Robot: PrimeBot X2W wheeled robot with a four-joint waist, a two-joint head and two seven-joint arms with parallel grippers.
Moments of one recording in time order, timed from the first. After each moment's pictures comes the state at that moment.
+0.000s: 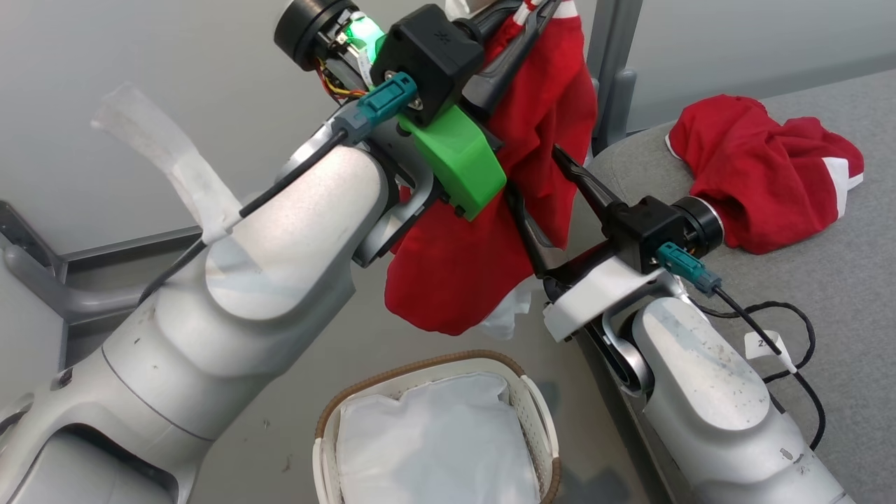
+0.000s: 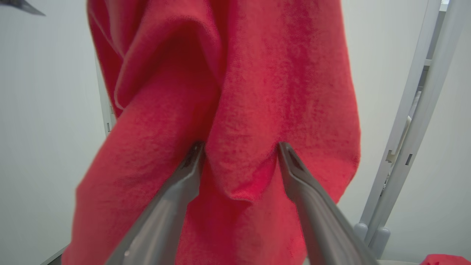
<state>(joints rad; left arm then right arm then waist) -1.10 0.19 -0.91 0.31 -0.56 -0.06 -0.09 -0.57 -0.05 0.41 0.35 0.22 0.13 -0.26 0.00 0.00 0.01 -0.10</state>
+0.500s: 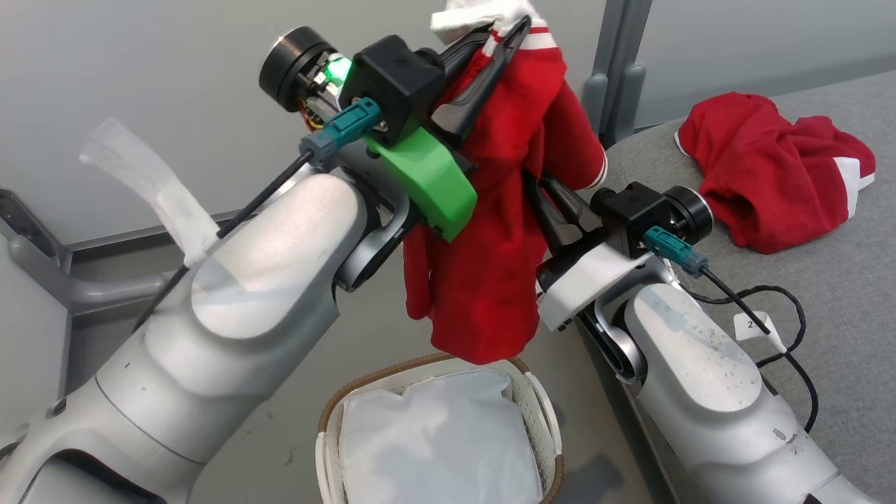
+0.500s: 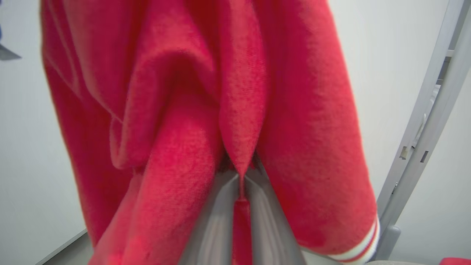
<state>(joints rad) -1.03 0.22 -0.90 0.30 -0.61 -0.05 -0.10 -0.64 -0.05 0.45 0.43 0.25 0.13 -0.26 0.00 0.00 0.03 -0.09</state>
